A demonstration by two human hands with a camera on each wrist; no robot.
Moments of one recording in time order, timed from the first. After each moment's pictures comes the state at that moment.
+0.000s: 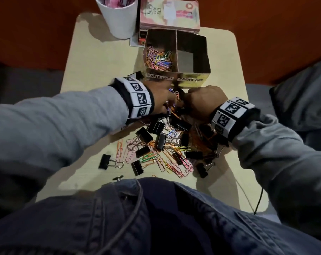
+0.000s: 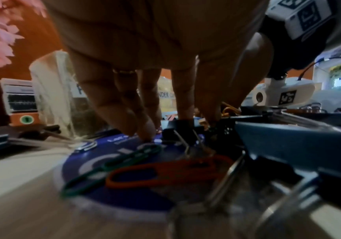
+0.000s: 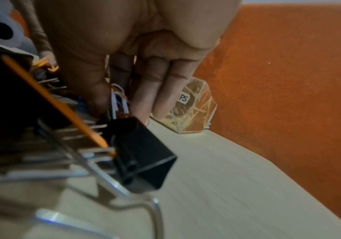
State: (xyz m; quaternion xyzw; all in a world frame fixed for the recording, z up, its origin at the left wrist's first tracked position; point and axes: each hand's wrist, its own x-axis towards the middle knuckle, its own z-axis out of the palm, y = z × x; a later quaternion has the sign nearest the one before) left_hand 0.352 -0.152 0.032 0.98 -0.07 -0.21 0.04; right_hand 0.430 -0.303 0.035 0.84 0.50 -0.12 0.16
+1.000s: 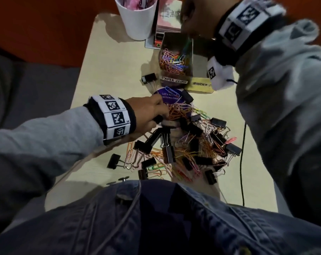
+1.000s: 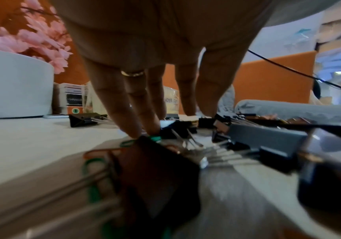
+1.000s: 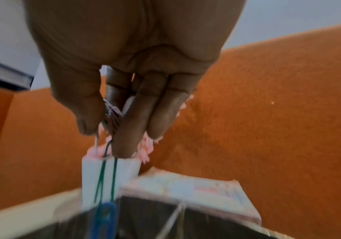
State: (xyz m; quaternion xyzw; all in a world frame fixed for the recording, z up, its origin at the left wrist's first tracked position) left_hand 0.288 -0.122 0.026 0.97 -0.04 -0.20 0.13; right_hand 0.488 -0.183 0.134 0.90 0.44 -0.08 -0.01
